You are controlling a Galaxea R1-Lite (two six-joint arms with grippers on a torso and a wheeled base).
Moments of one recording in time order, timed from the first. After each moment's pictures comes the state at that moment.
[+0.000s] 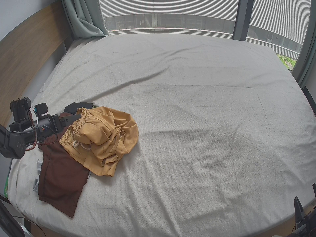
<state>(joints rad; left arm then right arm) 0.18 1.84 -0.78 -0.75 -0.67 -0.20 0.00 0.02 -0.02 0.00 0.03 -0.03</state>
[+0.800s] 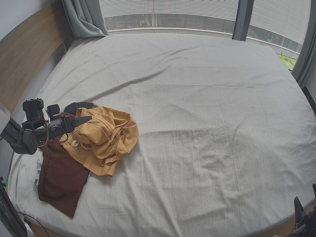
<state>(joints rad) 0.14 2.01 -0.91 -0.77 -0.74 -0.21 0.00 0.02 -0.02 0.00 0.03 -0.02</state>
